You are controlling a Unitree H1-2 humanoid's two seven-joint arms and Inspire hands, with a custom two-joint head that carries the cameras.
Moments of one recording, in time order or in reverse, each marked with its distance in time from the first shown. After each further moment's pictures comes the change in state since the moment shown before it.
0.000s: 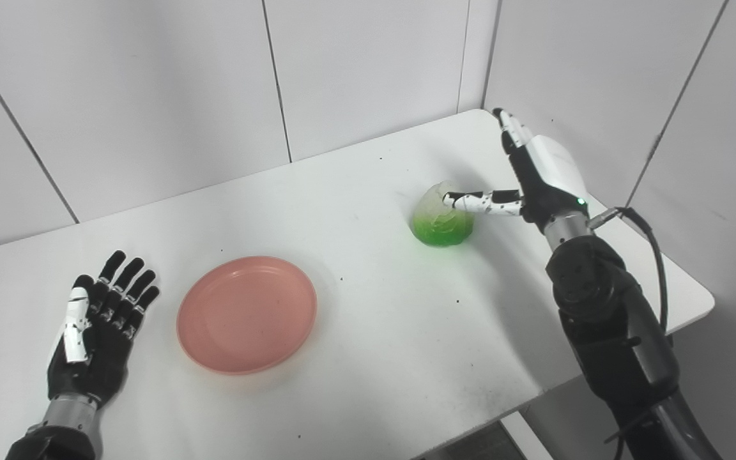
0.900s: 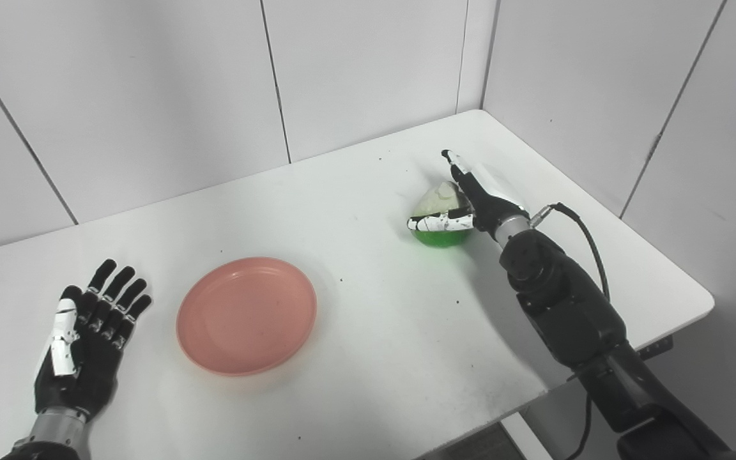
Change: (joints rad) left arm 0.028 0.023 0.000 -0.040 -0.001 0.003 -0.008; right arm -0.147 -0.051 0.131 0.385 0.144 -0.055 -0.057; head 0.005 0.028
